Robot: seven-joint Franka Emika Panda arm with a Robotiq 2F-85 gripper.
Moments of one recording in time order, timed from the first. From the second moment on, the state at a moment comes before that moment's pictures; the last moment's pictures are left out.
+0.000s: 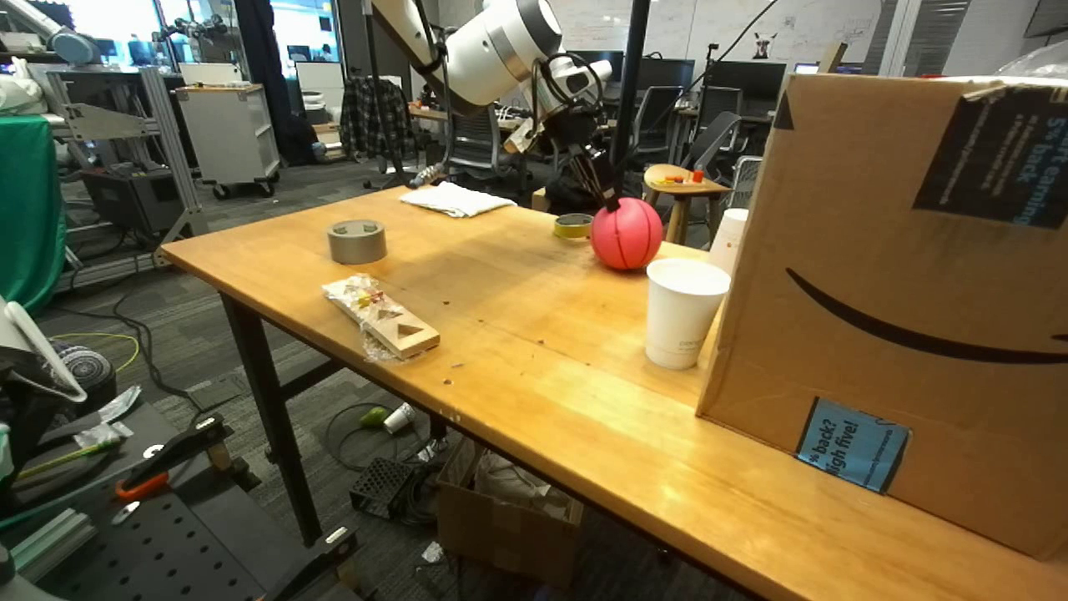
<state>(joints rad) 0.15 0.67 -0.14 -1.42 -0.60 2.21 1.12</state>
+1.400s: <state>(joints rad) 0.17 0.65 -0.14 -1.42 -0.60 2.20 1.12</state>
